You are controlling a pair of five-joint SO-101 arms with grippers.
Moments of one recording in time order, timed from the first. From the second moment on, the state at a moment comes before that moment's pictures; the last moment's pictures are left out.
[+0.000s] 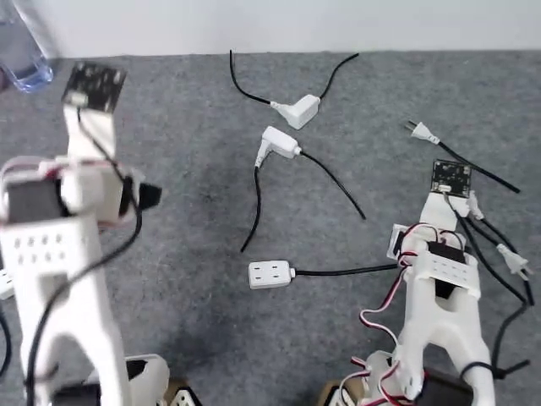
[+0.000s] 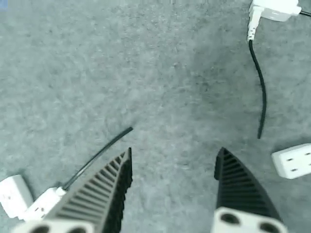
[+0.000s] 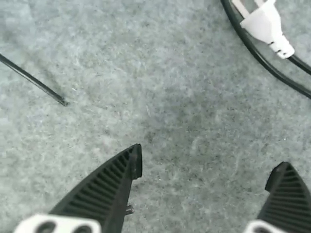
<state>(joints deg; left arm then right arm) -11.9 -27.0 5.8 94.1 -13.3 16.4 -22.8 59.3 31.8 4.4</state>
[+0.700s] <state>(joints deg) -18.5 -55.2 73.8 49.5 -15.3 16.3 -22.8 59.3 31.8 8.1</state>
